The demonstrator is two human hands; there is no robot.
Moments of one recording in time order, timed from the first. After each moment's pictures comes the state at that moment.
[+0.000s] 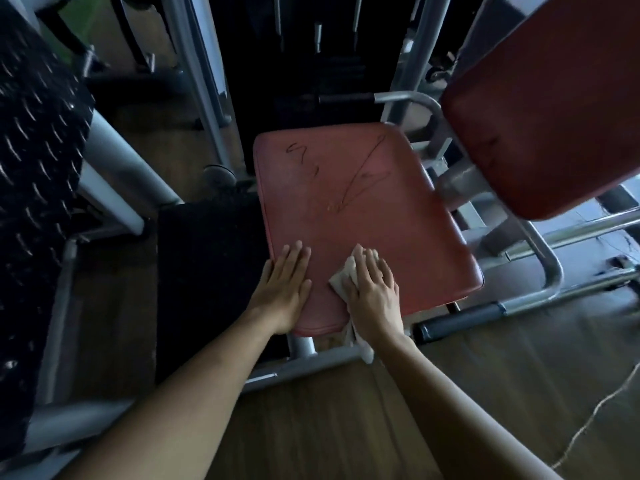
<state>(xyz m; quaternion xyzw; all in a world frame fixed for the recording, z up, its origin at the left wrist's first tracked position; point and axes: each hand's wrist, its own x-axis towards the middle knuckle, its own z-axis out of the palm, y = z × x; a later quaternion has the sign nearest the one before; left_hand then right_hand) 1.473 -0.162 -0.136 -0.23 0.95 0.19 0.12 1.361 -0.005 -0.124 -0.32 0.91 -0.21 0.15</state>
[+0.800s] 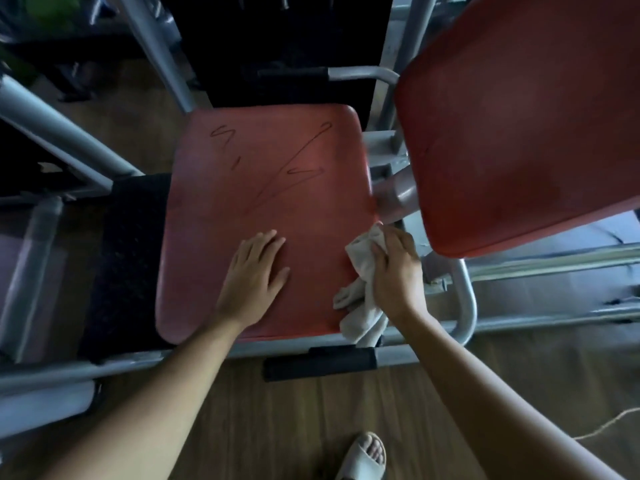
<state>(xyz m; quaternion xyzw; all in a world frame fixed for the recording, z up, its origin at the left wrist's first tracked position) 1.325 -0.067 -0.139 -0.31 0.94 0.13 -0.04 1.124 0.094 -0.090 -0.30 0.86 -0.36 0.18</state>
